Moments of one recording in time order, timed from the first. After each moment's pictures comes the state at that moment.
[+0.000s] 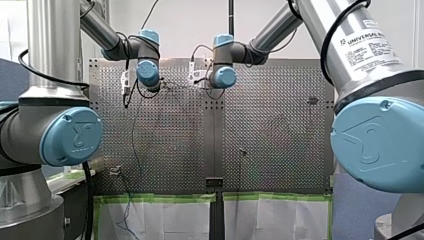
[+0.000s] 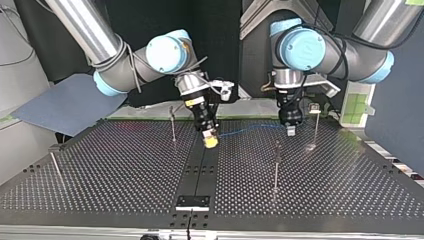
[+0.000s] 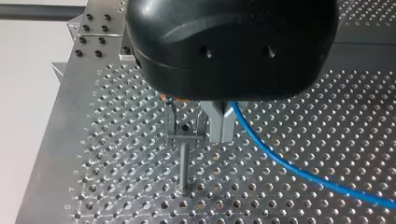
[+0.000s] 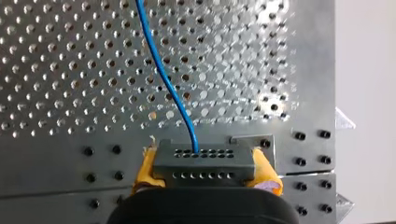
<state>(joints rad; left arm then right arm) -0.25 -1.57 -1.89 -2.85 -1.97 -1.54 2.36 -1.11 1.35 -0.35 1.62 1.61</state>
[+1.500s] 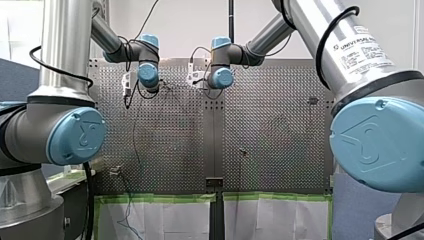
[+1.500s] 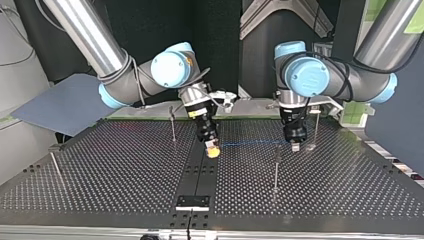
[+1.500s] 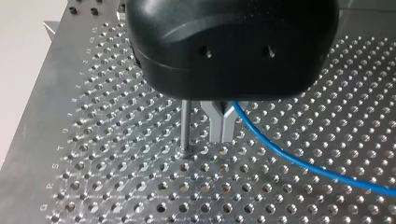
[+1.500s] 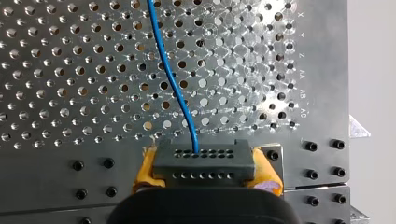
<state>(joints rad) -0.19 -1.66 -1.79 -2.87 -1.92 -1.56 2.36 -1.04 1.24 -0.30 1.61 1.62</state>
